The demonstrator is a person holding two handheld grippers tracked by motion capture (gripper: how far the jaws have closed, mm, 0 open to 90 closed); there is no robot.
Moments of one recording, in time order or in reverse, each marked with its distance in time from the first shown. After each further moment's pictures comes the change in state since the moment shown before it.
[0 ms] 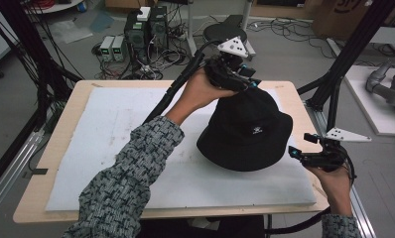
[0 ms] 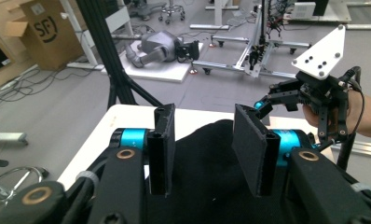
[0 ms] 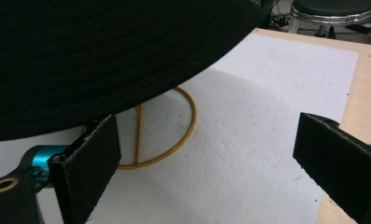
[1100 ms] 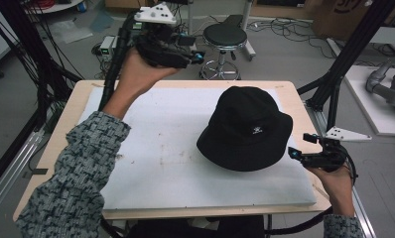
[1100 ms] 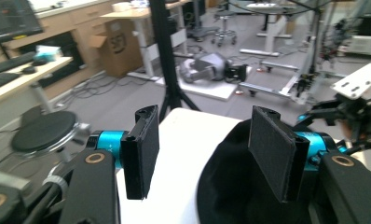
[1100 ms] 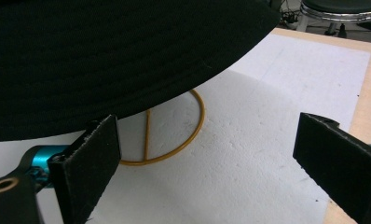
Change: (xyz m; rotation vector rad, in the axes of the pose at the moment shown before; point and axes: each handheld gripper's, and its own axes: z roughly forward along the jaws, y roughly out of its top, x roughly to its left) left arm 0.028 -0.008 -0.145 -0.069 0.243 -0.071; right arm 0.003 0.005 -0.002 0.018 0.028 -0.013
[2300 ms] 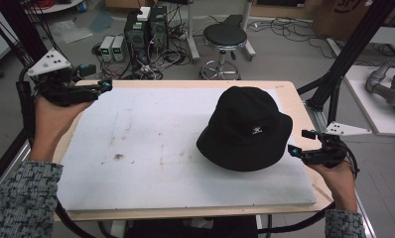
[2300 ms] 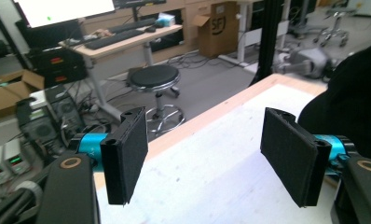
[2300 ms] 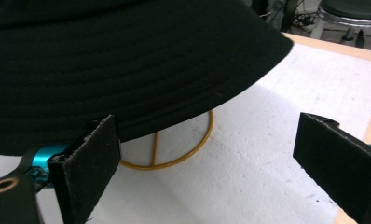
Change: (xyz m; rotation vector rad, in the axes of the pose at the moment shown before) left arm 0.036 -0.138 -0.146 0.000 0.397 -0.146; right arm -0.001 0.014 0.001 0.014 0.059 -0.035
